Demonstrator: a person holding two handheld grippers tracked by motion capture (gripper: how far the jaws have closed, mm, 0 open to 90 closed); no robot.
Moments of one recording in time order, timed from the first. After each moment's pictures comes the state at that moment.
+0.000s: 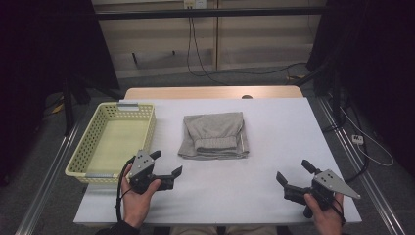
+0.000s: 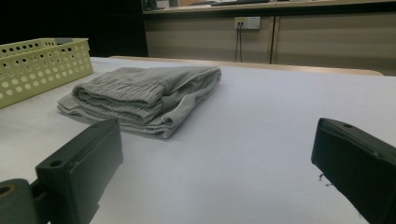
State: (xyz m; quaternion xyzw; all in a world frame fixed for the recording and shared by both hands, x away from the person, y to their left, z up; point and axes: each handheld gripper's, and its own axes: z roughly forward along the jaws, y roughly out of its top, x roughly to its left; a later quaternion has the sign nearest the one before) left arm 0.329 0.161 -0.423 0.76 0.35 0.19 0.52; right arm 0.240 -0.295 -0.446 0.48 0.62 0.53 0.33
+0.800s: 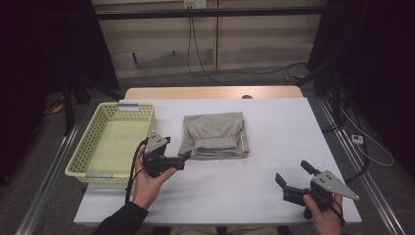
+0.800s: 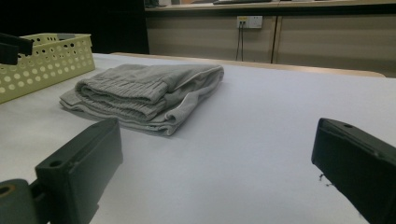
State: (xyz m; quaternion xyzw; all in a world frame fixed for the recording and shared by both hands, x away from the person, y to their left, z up) left arm 0.376 0.132 -0.415 0.77 0.36 0.18 0.50; right arm 0.238 -0.292 -0.446 0.47 0.63 0.52 0.33
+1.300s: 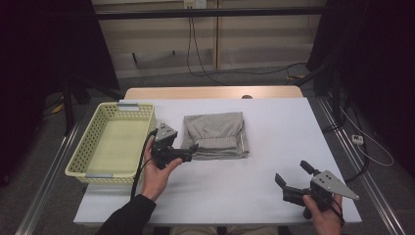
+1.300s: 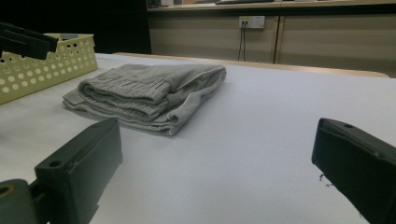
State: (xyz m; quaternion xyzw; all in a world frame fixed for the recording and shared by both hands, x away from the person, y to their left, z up) left arm 0.396 0.111 -0.406 0.78 0.37 0.16 0.48; right arm 0.238 -0.292 -0.446 0.47 0.63 0.53 0.33
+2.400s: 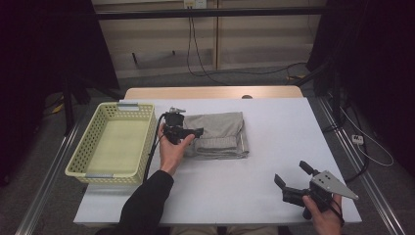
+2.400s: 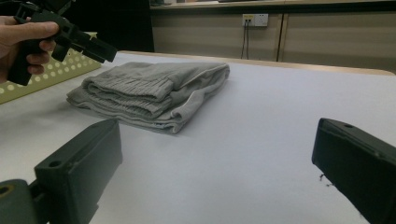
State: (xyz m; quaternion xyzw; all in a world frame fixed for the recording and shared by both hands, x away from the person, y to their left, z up) left arm 0.481 0.086 -0.428 0.77 0.48 0.09 0.42; right arm 0.238 -0.291 -0.446 0.47 0.63 0.53 0.32
